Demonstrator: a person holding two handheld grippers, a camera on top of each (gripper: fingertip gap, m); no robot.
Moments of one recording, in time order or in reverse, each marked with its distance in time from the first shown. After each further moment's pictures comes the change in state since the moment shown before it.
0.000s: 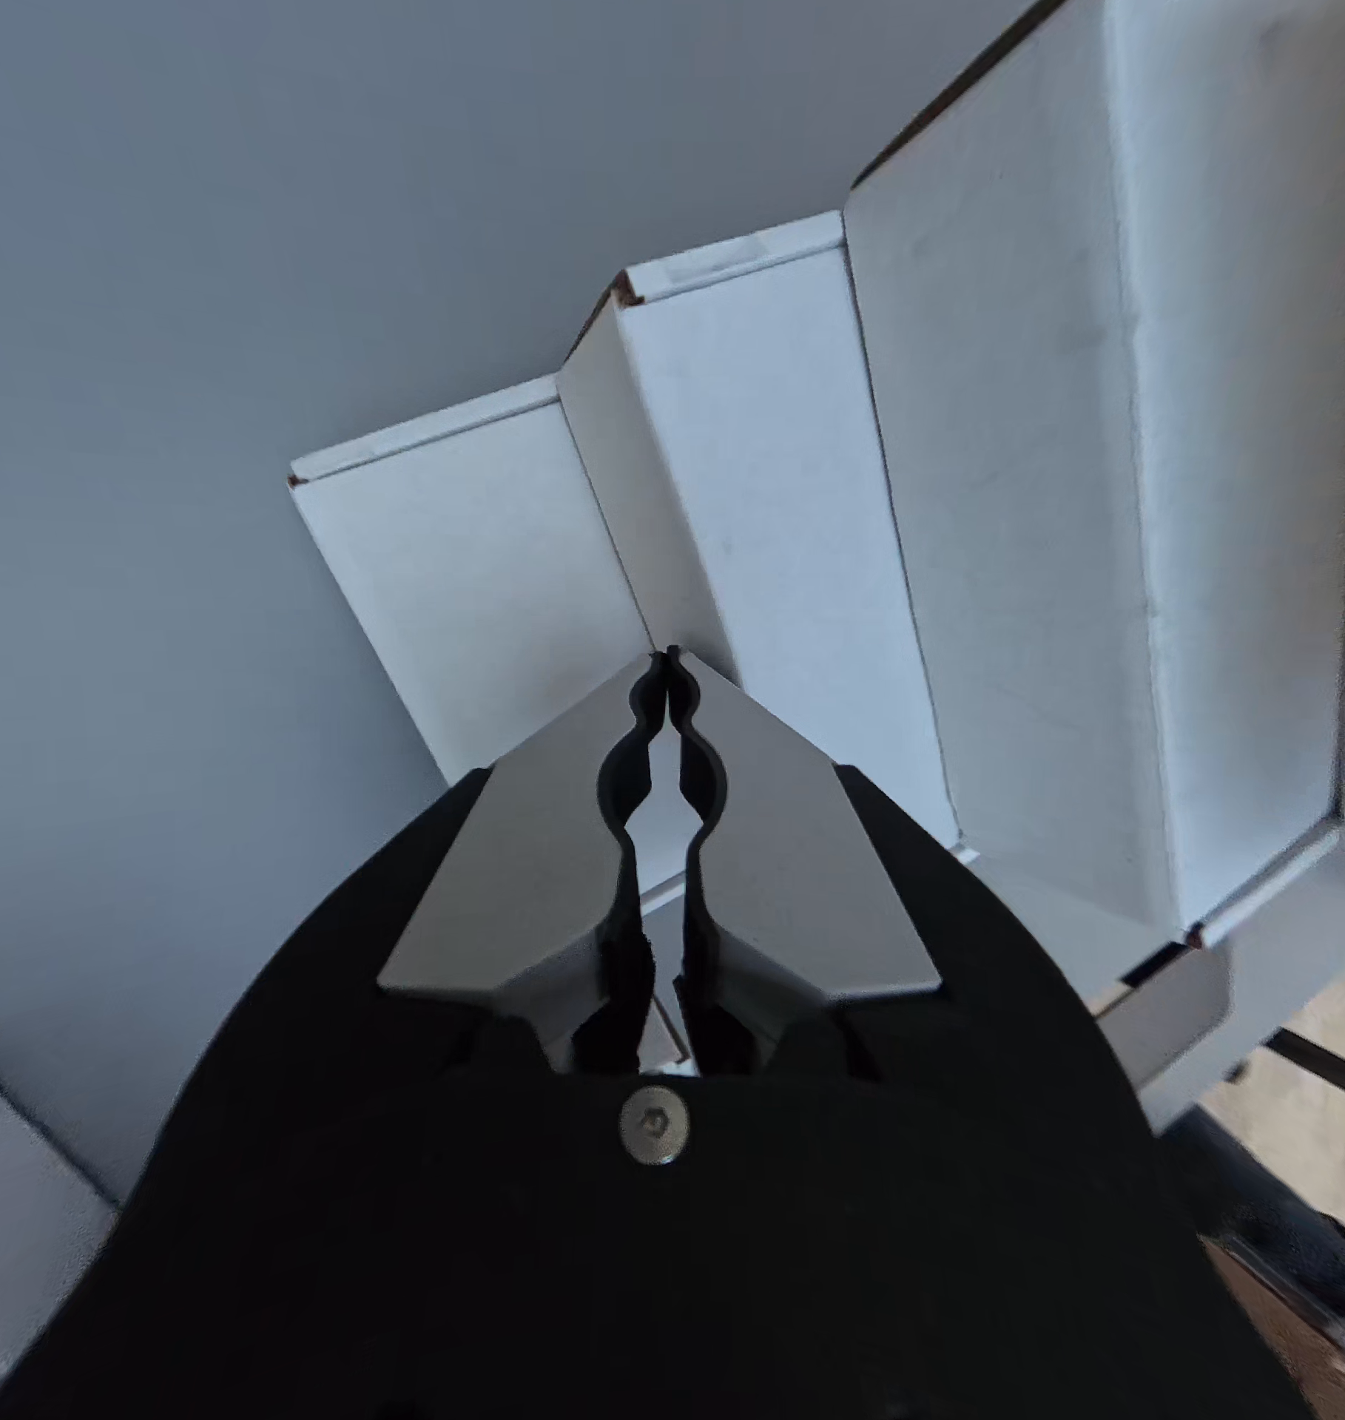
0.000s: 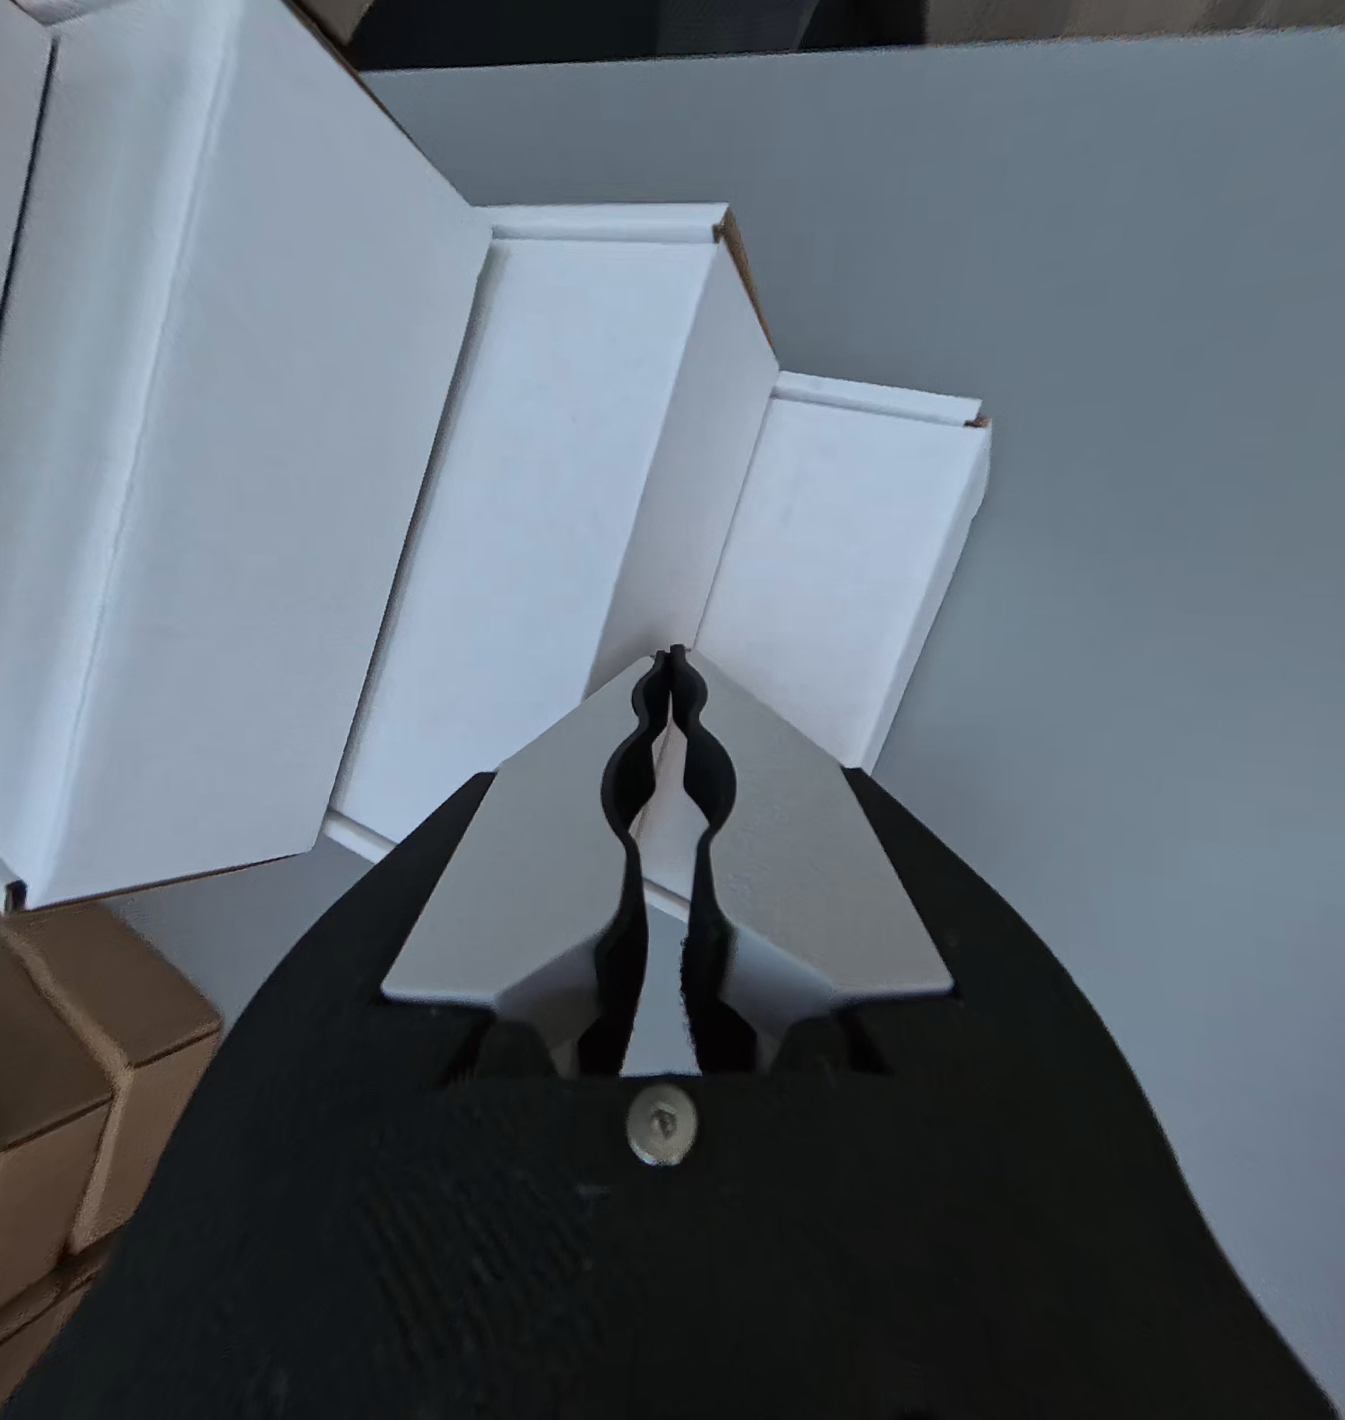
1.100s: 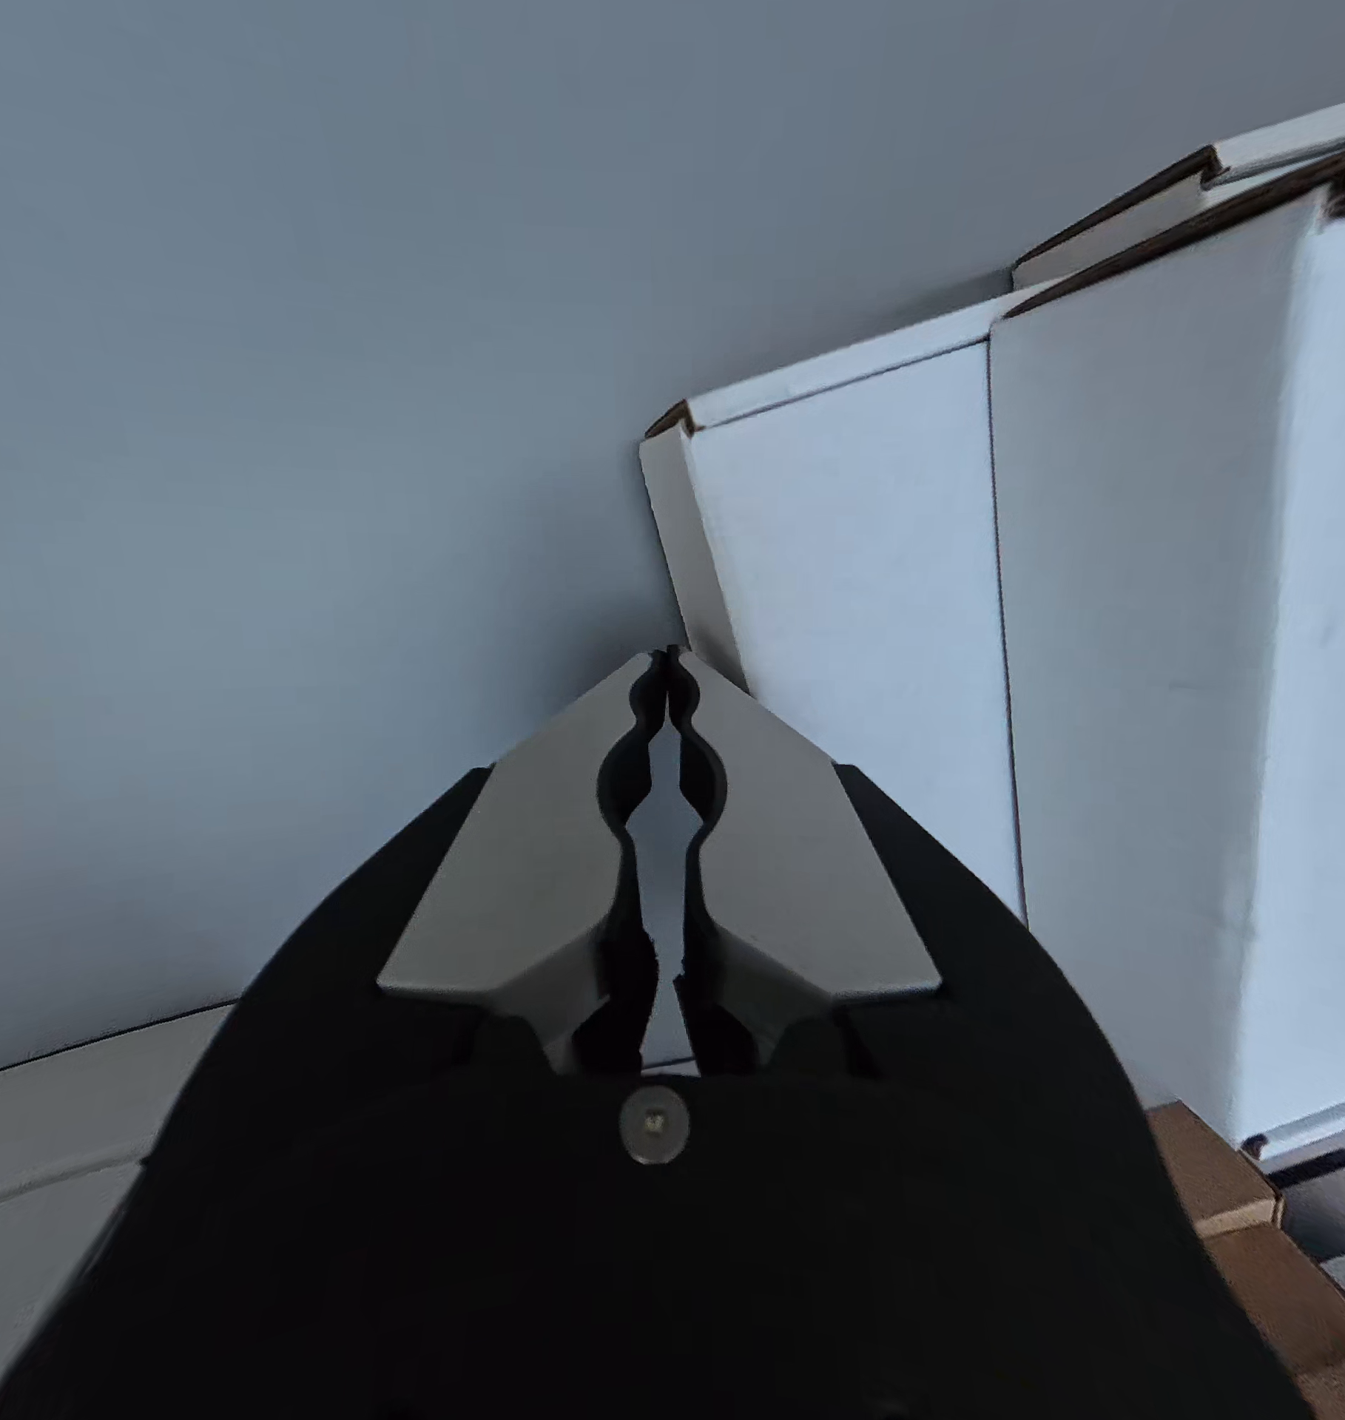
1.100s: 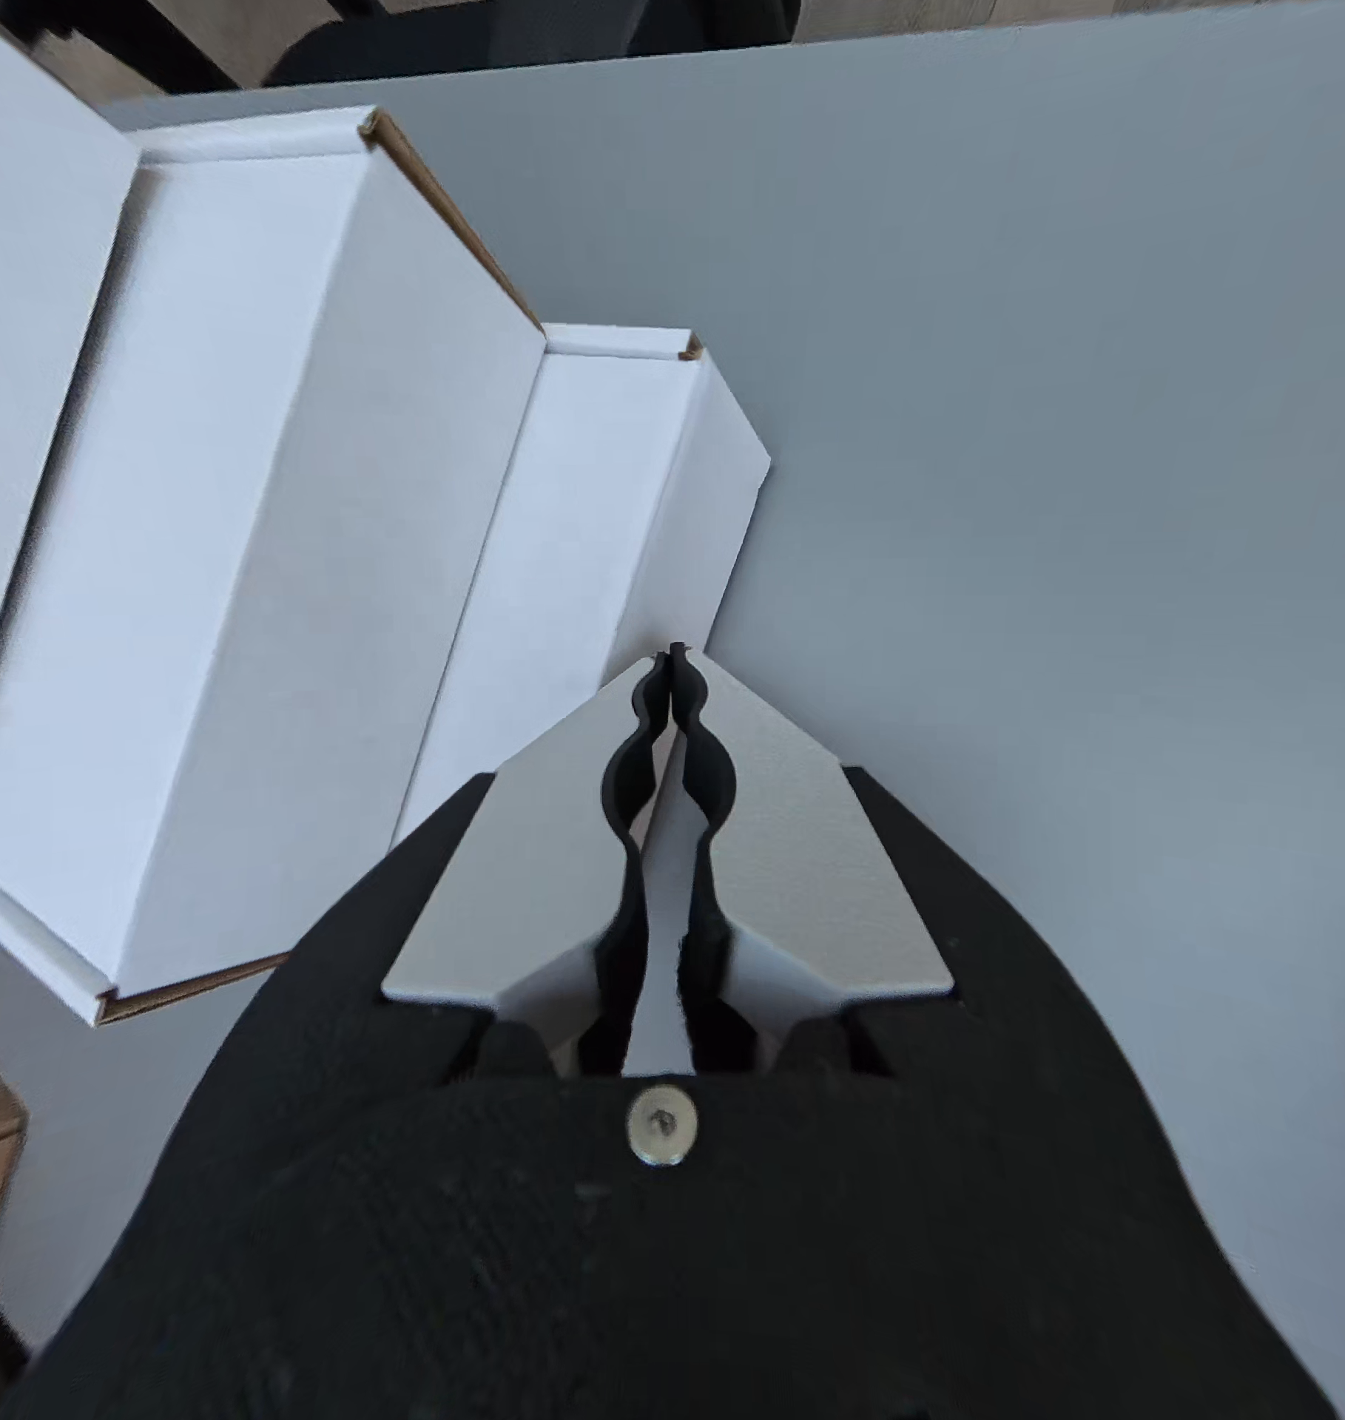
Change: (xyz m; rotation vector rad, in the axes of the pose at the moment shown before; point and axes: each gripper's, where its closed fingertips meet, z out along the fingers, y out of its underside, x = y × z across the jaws) left arm -0.093 -0.001 0.026 -0.105 -0.250 0.017; right arm 0.062 0.008 0.022 0.072 0.038 0.005
